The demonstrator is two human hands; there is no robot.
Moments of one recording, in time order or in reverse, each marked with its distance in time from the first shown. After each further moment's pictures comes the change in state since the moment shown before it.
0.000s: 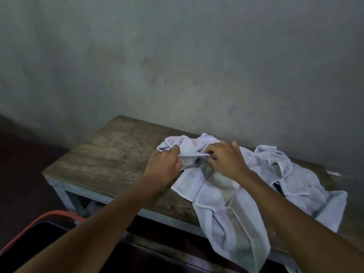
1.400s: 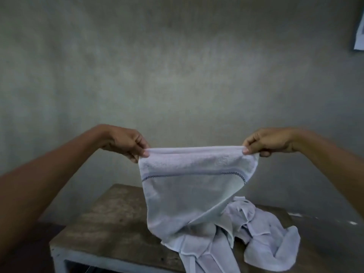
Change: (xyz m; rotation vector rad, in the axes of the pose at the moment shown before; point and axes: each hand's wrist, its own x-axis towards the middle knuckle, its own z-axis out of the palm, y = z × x) left_hand 0.077 0.023 -0.327 -0.551 -0.683 -0.053; right_hand -0.064 0.070 -0.347 0.632 -0.402 0.207
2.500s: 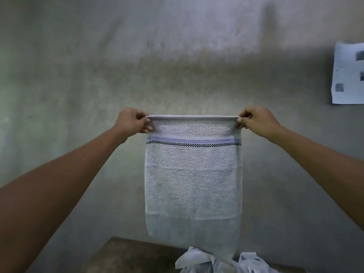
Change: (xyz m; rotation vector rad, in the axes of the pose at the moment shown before) left_hand -0.009 0.102 -0.106 -0.214 1.014 0.414; right_hand -0.002 -0.111 -0.096 -0.127 1.034 -0.388
